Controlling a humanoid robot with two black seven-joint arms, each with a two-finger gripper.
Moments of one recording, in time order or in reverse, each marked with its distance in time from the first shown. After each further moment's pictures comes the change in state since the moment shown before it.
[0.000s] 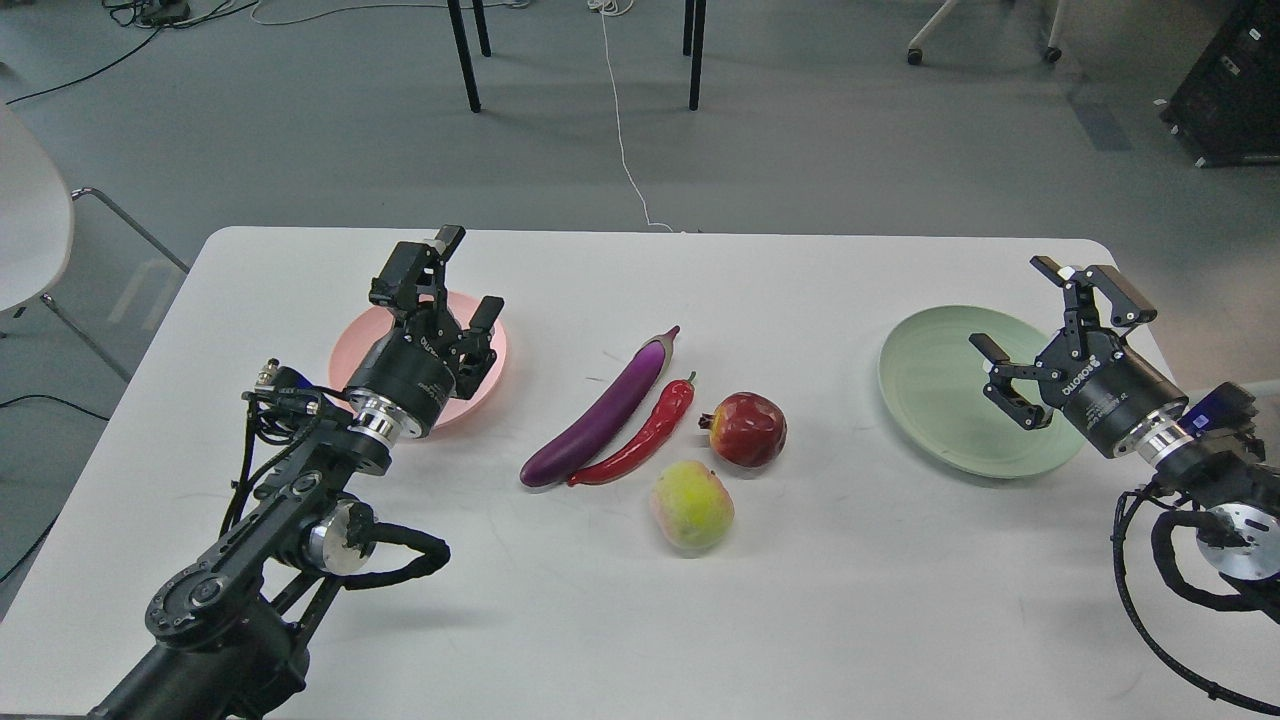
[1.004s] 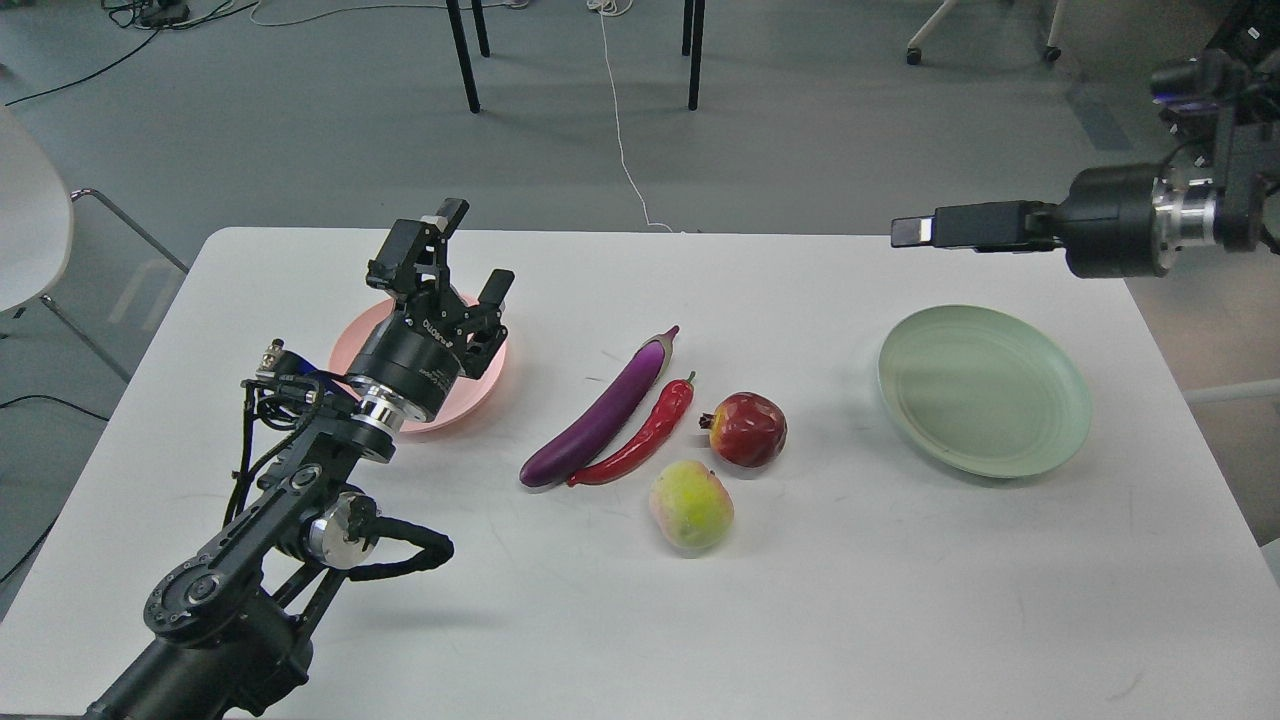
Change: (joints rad) left arm -0.011 0.005 0.004 -0.052 -0.011 -0.027 -0.050; right arm 1.021 -0.133 -0.735 0.230 -1.094 0.000 0.000
